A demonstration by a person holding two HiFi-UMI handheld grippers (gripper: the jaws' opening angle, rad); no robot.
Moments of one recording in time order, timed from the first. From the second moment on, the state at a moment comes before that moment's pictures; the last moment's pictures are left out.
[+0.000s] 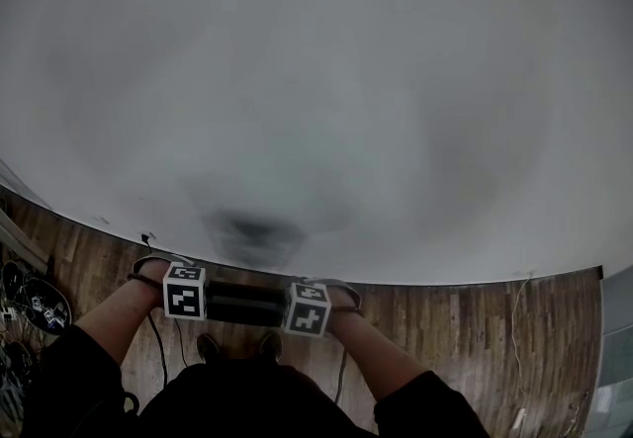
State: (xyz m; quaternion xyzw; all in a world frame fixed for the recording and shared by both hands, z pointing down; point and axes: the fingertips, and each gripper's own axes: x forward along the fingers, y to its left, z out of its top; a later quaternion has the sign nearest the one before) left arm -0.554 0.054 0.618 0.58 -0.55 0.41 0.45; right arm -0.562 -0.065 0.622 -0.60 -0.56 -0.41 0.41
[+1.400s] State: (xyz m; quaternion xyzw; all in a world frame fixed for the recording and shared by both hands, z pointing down) left arm -0.635 0.088 0.591 0.49 -0.66 0.42 0.38; right arm -0.650 -0.087 0.609 -0.48 -0.71 -0.41 0.33
